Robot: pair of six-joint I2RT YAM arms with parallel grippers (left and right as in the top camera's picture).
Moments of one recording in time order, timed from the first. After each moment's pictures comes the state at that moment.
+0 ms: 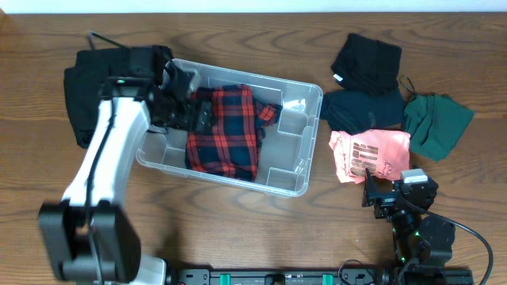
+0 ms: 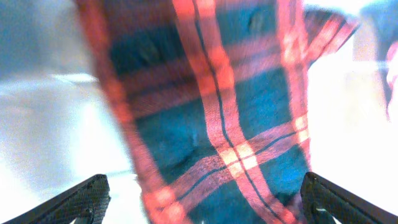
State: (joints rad) left arm -0.04 1.64 1.36 -0.96 0.35 0.13; right arm -0.04 0.01 0.11 -0.34 -0.11 -0.09
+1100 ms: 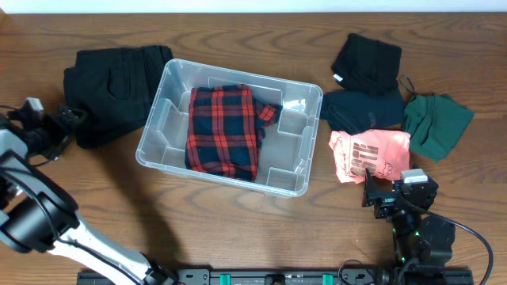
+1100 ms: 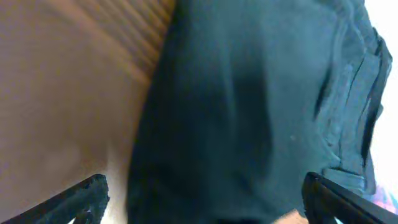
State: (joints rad) left arm 0.79 2.10 1.40 -0.53 0.68 -0.04; right arm -0.04 0.01 0.11 -0.34 -0.11 -0.09
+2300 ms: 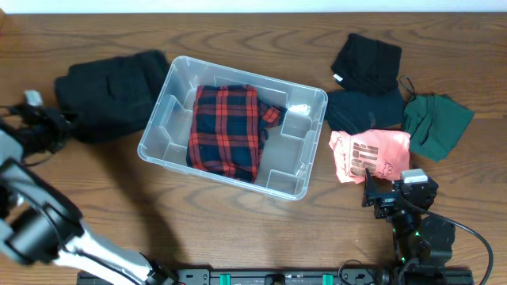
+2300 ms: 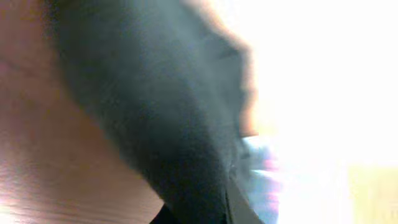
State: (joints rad) left arm 0.81 1.95 1.40 -0.64 0.96 -0.04; right arm -0.04 0.01 0.11 -0.34 -0.11 -0.09
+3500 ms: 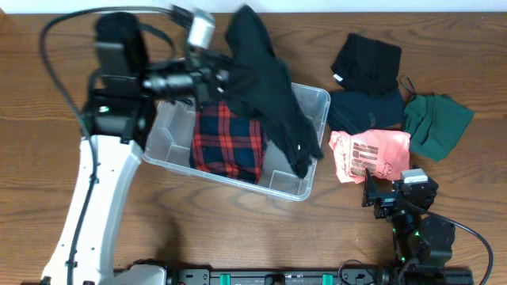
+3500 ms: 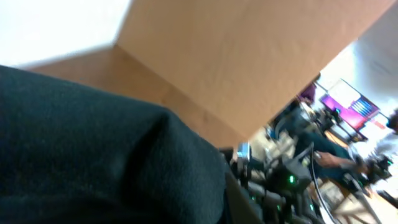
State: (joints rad) left arm -0.15 1.42 1.38 -0.35 1.28 -0.22; right arm -0.04 0.01 0.11 -0.34 -0.11 -0.09
